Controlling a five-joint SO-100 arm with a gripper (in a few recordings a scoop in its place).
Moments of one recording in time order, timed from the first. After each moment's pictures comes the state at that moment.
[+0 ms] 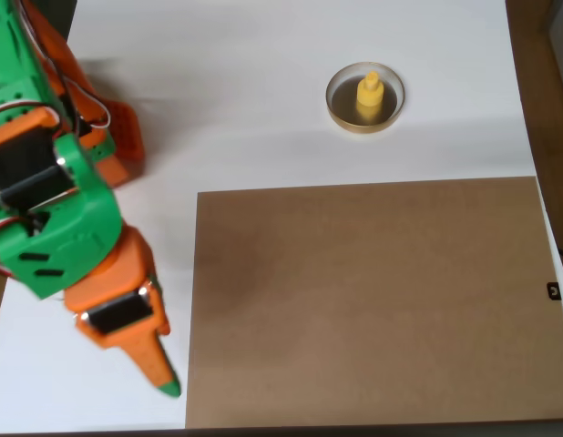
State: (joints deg) arm 14.6 112.9 114.0 64.9 4.8
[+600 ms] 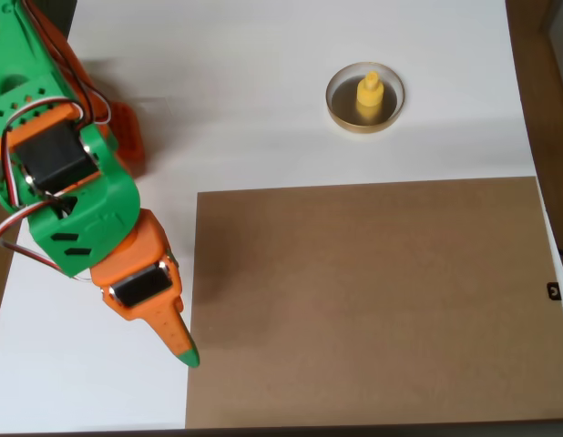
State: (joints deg) arm 12.2 121.0 132.5 54.2 3.7
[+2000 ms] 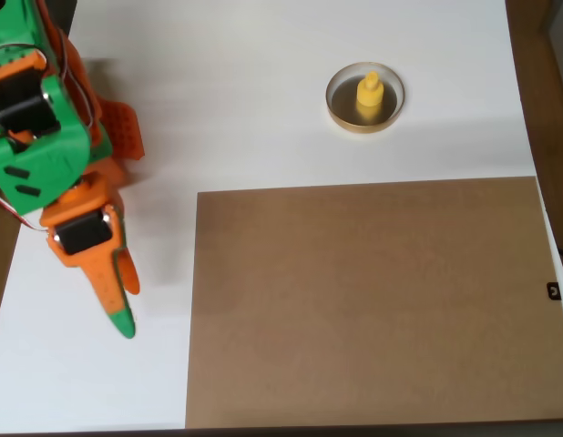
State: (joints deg) arm 20.5 170.1 164.4 55.6 0.2
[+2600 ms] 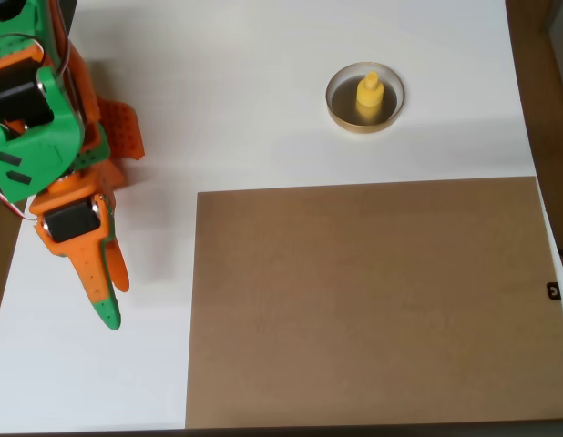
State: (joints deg) arm 22.6 186.2 168.9 62.8 -1.8
